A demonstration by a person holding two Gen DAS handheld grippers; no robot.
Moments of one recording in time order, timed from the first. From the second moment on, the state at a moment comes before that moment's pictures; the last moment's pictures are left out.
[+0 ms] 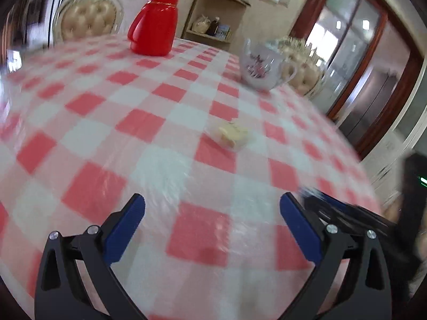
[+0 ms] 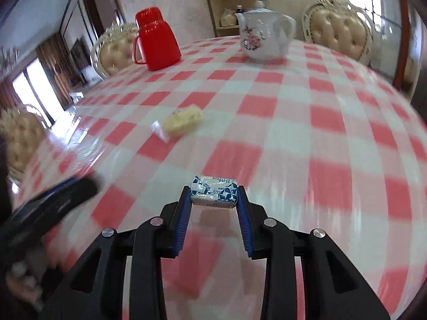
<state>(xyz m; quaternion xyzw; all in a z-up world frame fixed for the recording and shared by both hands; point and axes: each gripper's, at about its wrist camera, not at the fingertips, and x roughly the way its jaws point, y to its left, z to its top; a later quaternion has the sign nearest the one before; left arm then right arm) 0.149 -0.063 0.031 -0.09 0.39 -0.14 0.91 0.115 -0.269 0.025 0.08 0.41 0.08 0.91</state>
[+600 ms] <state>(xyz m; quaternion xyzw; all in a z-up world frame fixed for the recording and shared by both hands) 0.284 -0.147 0.007 0.12 0.44 -0.22 0.86 0.102 -0.271 0.039 0.10 0.39 0.09 0.91</state>
